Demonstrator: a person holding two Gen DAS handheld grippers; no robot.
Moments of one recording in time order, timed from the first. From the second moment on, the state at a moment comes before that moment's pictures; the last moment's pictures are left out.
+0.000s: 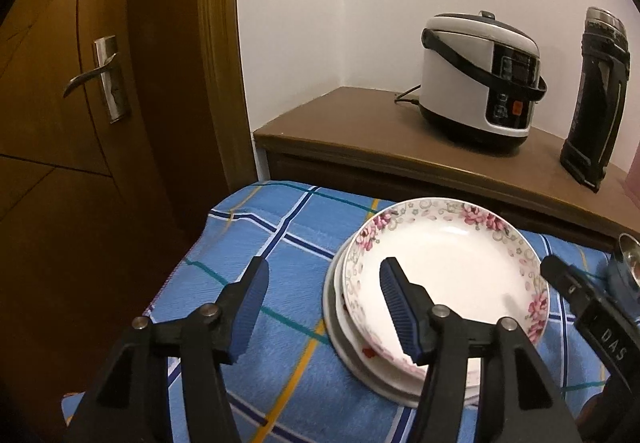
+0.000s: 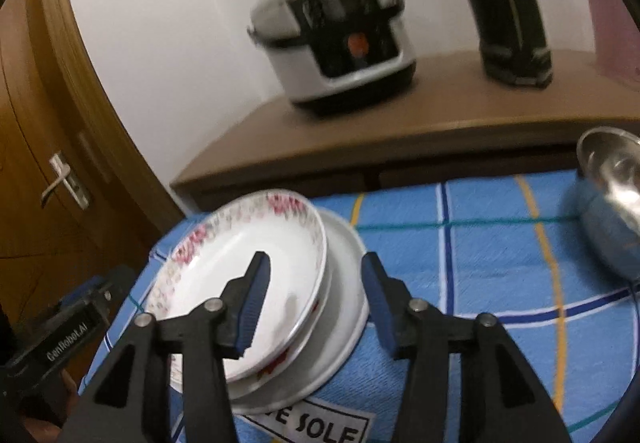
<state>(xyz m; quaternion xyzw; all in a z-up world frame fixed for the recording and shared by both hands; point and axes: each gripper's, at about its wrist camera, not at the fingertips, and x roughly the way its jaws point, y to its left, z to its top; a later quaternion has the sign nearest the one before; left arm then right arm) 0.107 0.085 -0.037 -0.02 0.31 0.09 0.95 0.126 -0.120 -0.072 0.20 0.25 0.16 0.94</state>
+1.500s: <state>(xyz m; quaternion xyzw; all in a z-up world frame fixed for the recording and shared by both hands) 0.050 0.022 -0.063 -0.02 0.31 0.03 0.95 0.043 -0.130 -0.056 0.12 0.15 0.08 0.98</state>
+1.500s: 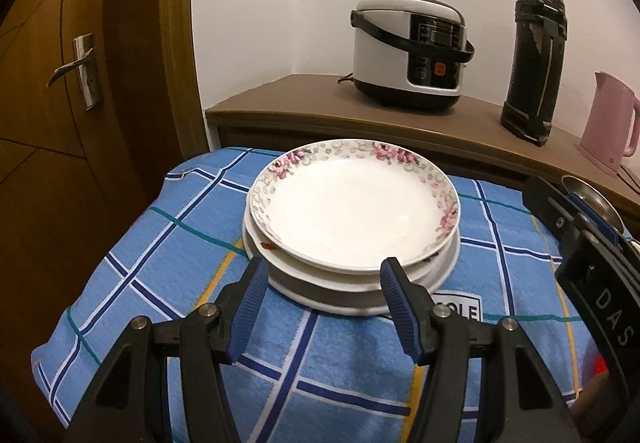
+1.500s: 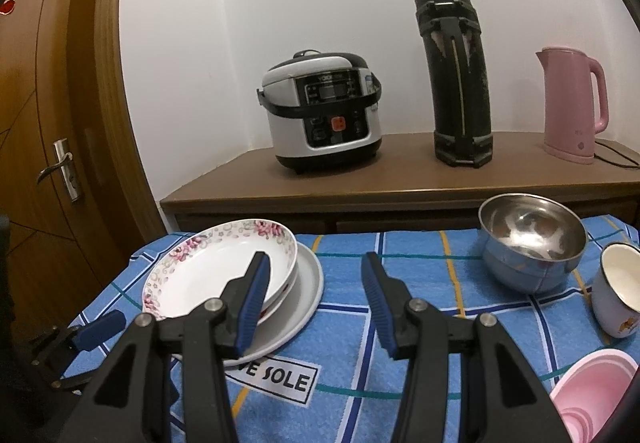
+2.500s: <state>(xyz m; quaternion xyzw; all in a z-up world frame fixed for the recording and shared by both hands) 0.030 -0.022 -0.054 0.00 0.31 -0.02 0.95 -0.023 -0.188 -0.050 0.15 0.16 0.05 0.97</state>
